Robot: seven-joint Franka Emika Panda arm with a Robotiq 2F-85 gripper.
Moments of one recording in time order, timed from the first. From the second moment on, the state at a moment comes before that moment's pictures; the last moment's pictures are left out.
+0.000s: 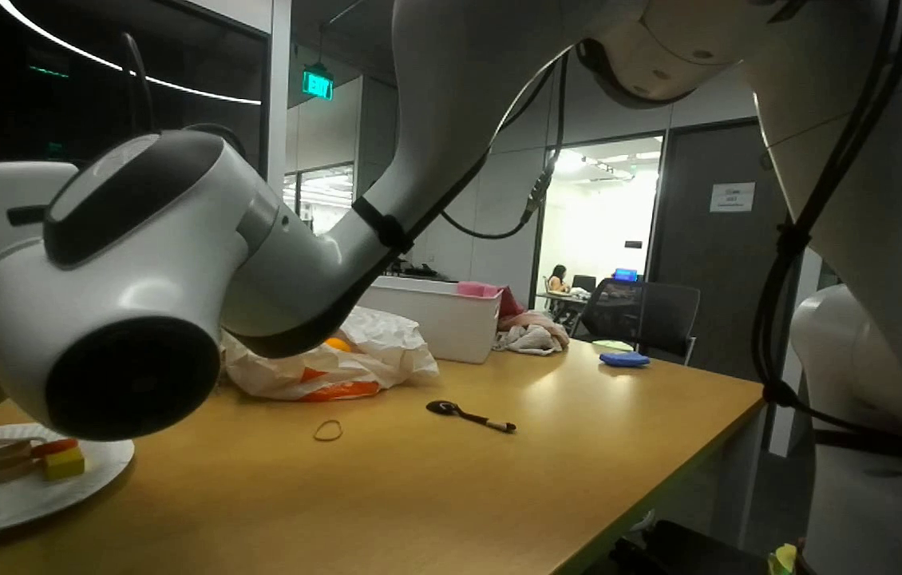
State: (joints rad) arm 0.46 0.42 0.34 -1.90 -2.43 1.98 1.46
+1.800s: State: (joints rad) arm 0.56 0.21 0.13 -1.94 -2.06 1.87 1.17
